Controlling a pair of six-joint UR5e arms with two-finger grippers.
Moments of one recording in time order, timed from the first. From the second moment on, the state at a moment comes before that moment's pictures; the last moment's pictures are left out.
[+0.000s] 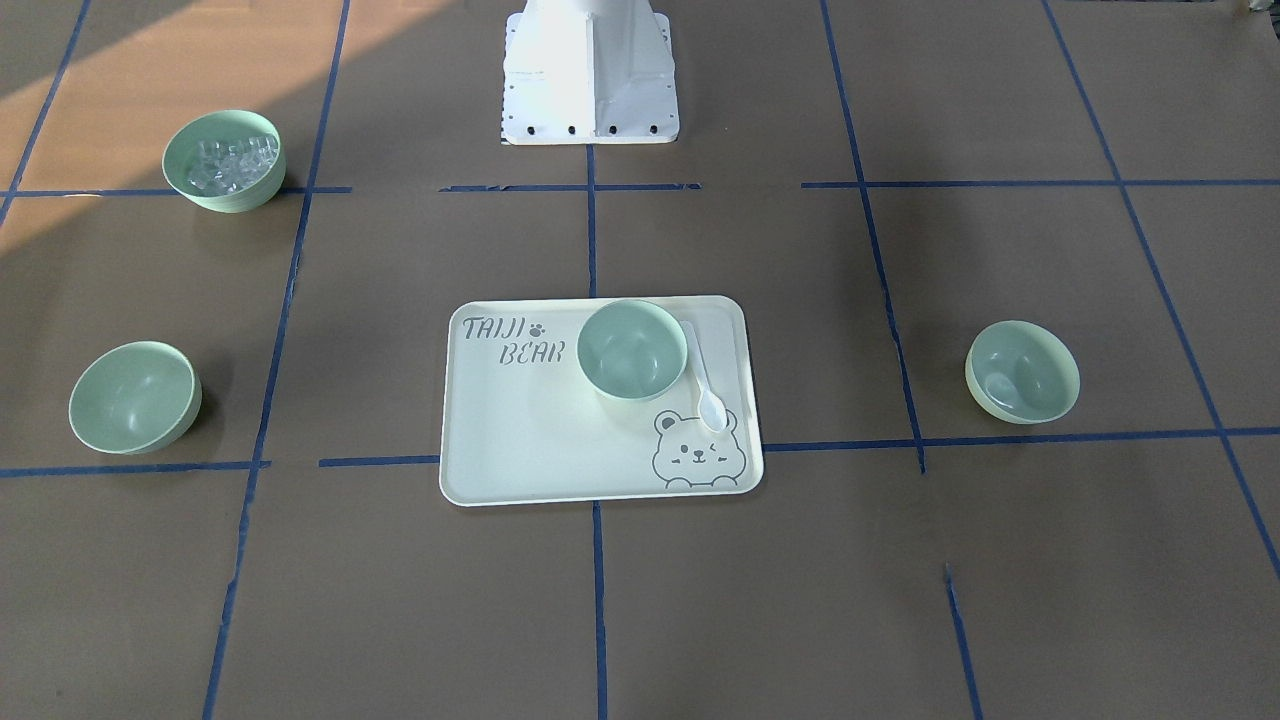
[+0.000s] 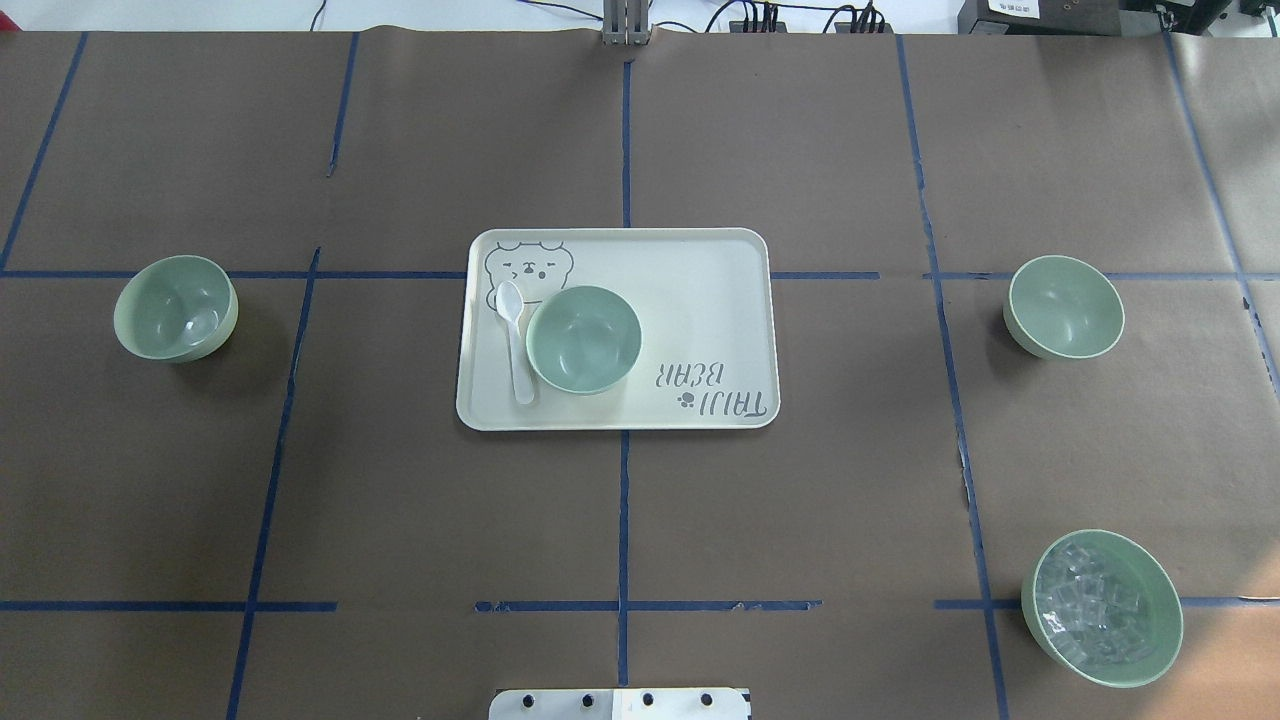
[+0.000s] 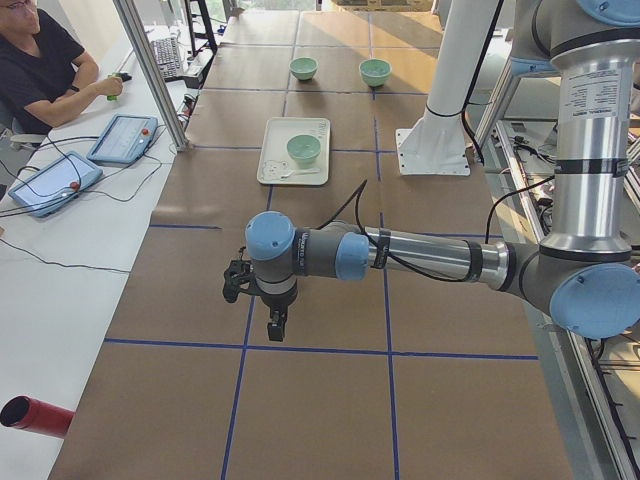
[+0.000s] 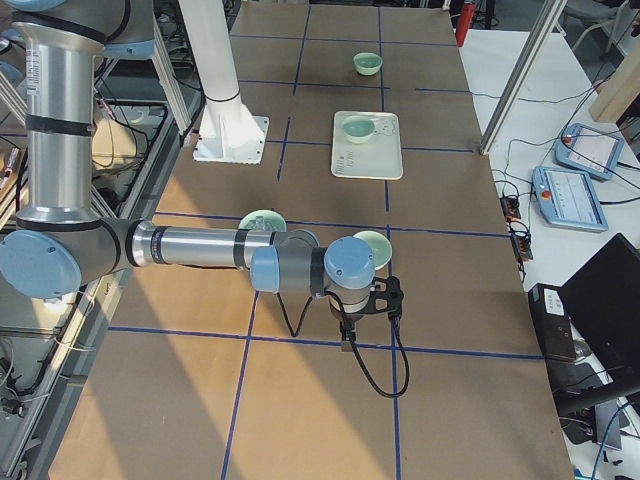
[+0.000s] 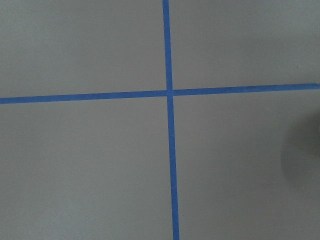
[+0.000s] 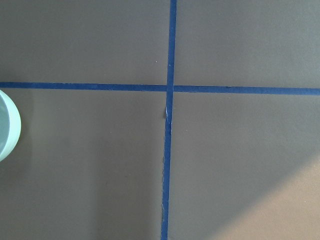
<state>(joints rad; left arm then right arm) -1.55 -1.52 -1.74 -1.53 -2.34 -0.02 1.62 -1.67 1.68 -1.55 2.42 -0.04</state>
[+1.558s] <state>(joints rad) -1.17 -1.56 -1.73 -2.06 -2.29 -0.74 1.61 -1.60 1.71 -1.44 2.44 0.26</state>
